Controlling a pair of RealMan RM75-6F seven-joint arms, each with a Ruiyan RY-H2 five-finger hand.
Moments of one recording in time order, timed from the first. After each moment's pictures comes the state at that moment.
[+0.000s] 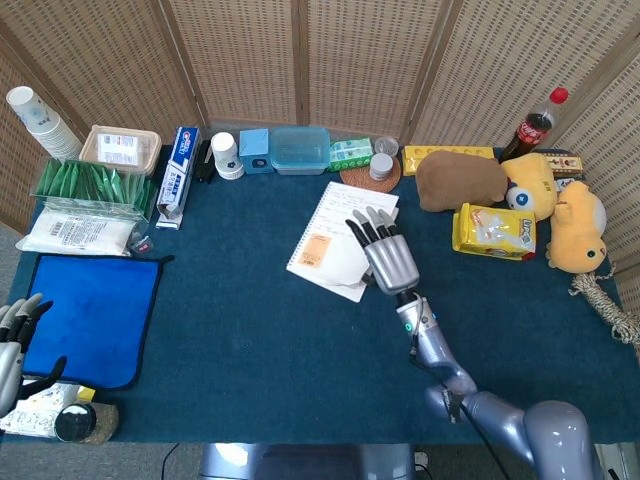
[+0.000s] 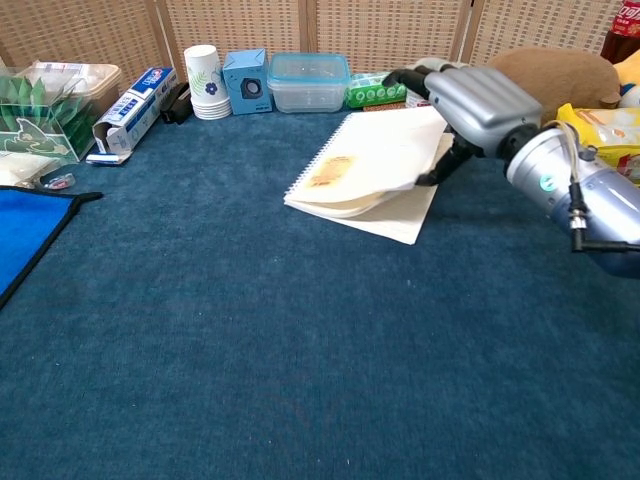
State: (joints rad) left arm -0.01 -1.13 0.00 -1.65 1.48 1.50 -0.08; right arm 0.76 -1.94 0.27 -0.84 -1.44 1.18 -0.13
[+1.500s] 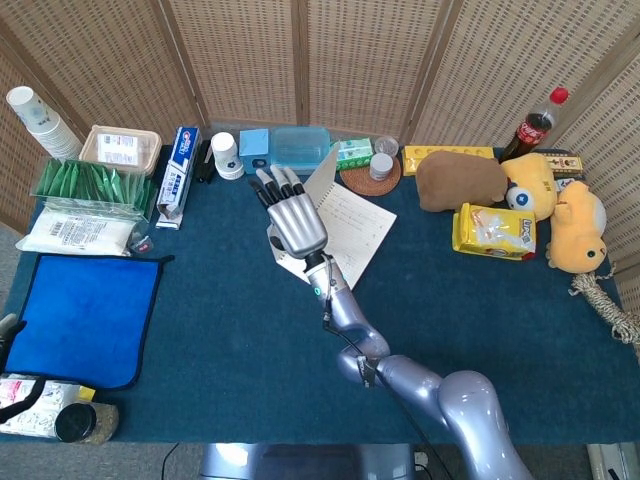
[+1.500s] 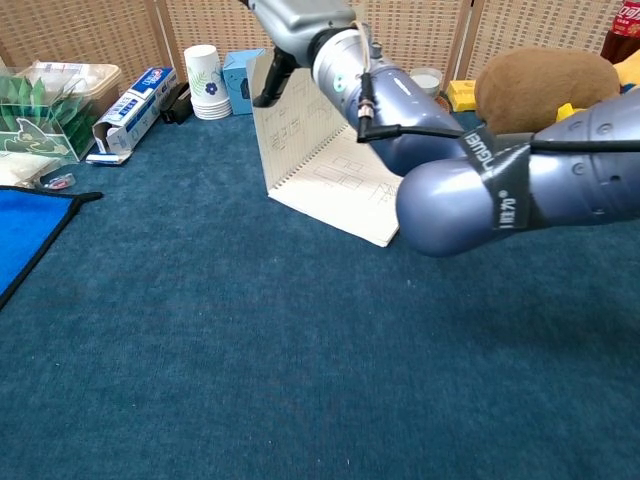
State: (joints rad) left arm 0.08 -1.14 0.03 -1.58 1.50 1.57 -0.16; right arm 1.24 -2.13 0.51 -0.64 -1.28 1.03 -0.23
